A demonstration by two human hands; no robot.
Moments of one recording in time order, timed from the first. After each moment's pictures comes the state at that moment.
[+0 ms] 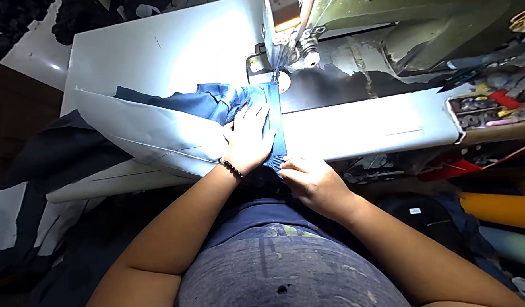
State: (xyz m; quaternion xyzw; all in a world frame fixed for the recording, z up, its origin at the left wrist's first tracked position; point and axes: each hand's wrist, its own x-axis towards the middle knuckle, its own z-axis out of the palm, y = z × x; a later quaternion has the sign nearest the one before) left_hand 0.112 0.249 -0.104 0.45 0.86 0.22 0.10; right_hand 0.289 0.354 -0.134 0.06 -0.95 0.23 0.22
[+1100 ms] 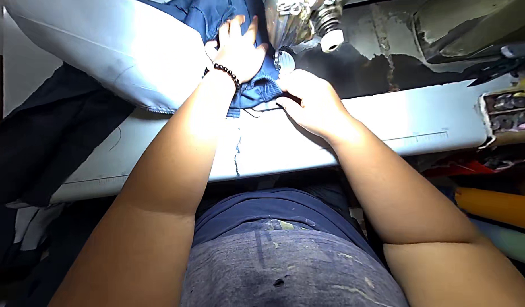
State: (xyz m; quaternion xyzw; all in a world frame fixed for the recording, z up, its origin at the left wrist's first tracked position) left_hand -0.005 0.356 -0.080 0.38 0.91 0.10 0.15; right_hand 0.176 0.443 -0.121 -0.01 -0.94 0.27 0.19
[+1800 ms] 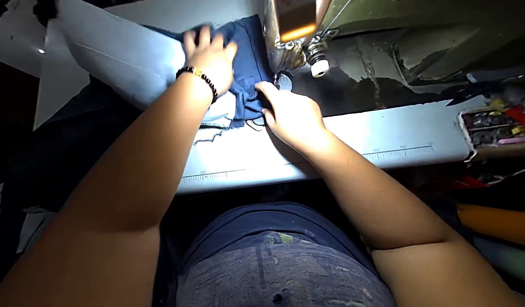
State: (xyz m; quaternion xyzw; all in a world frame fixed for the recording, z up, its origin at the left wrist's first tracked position) left_hand -0.031 0.320 -0.047 0.44 0.90 -0.03 0.05; right_hand 0.150 0.402 -0.074 -0.18 -0.97 0.15 0.01
